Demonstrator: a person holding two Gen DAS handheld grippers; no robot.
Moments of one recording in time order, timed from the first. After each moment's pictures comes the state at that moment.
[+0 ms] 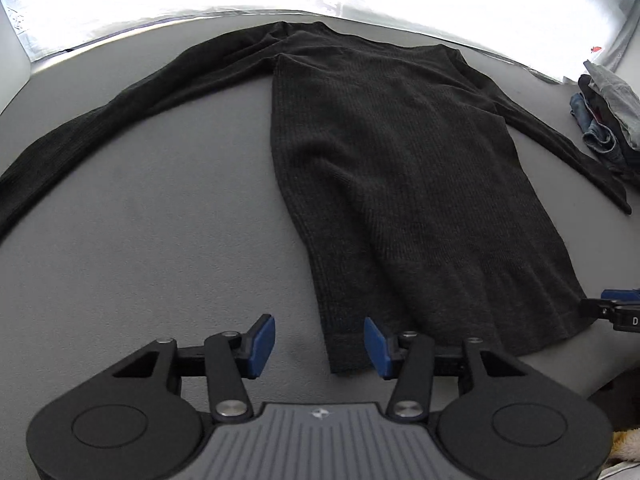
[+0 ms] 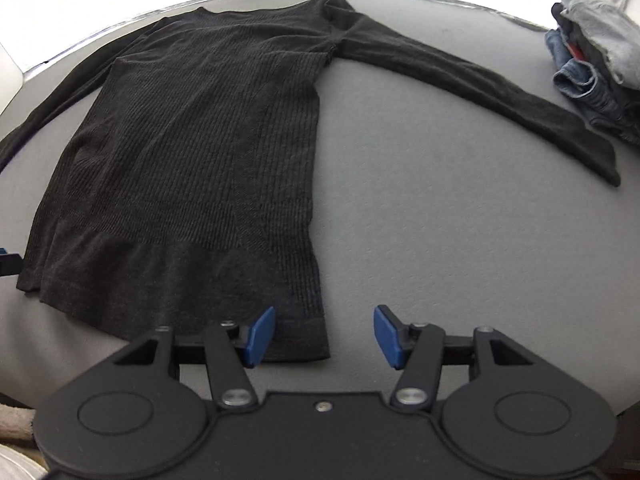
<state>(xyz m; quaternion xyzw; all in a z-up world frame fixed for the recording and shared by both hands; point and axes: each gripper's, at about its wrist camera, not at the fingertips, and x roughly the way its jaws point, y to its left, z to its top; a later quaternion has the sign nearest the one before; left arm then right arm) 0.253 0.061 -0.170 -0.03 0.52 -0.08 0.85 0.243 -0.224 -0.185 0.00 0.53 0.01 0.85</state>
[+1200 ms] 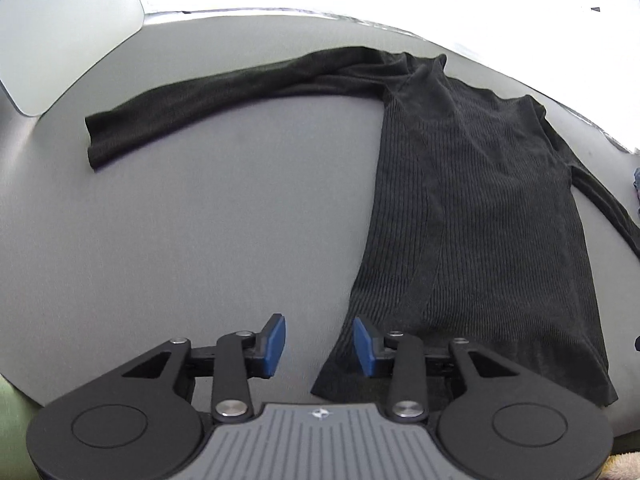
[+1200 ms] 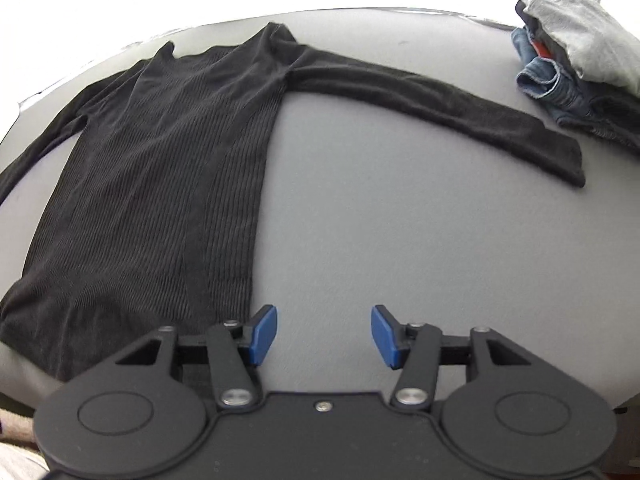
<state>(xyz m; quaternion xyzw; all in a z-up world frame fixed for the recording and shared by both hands) 0.233 0.108 -0.129 -0.09 0.51 0.06 0.85 0.256 -0.284 -0.143 0.02 0.51 0.00 0.86</state>
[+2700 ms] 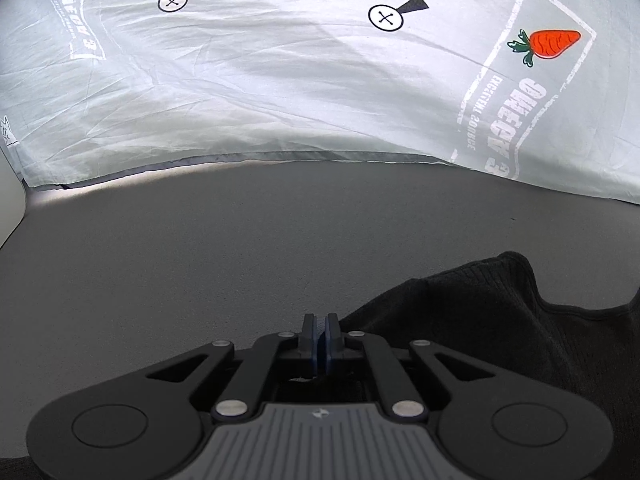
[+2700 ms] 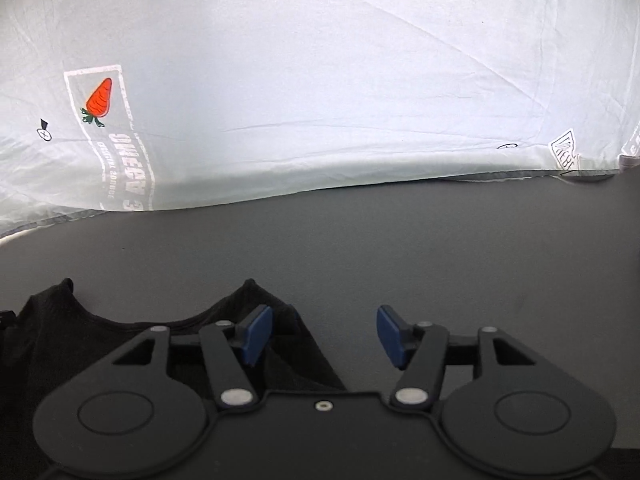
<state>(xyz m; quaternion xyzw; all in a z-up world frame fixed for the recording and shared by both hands) 0.619 0.086 -0.197 -0.01 0.40 0.09 0.91 0.616 -0.262 -0.160 0.05 0.37 0.02 0.93</state>
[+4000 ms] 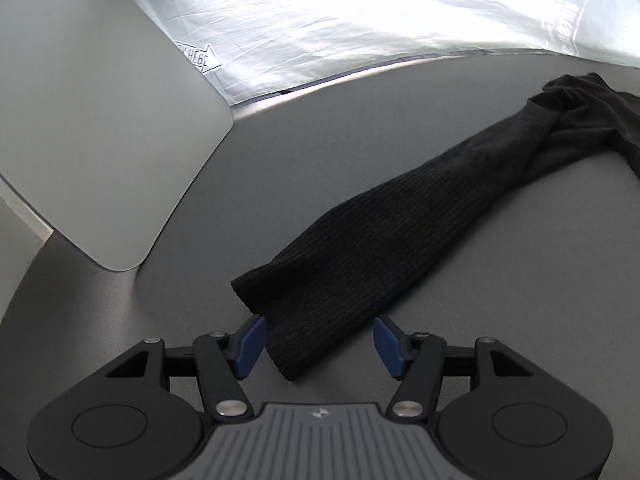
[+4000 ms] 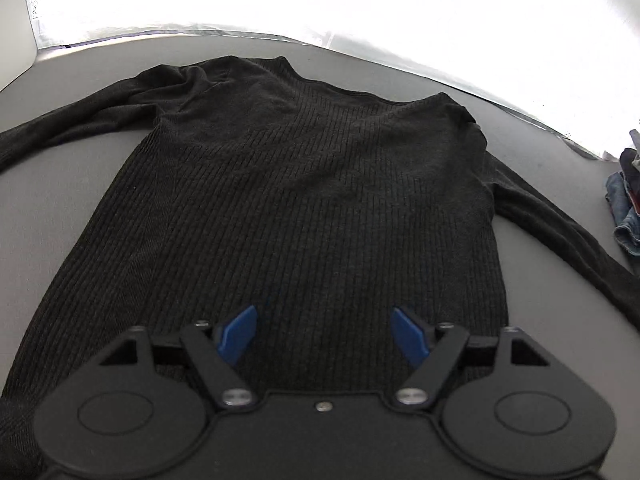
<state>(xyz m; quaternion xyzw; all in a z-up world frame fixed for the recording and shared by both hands) 0.349 0.276 -0.179 0.15 0.44 0.15 0.87 0.370 -0.071 -0.185 -0.11 0.44 0.00 0.89</state>
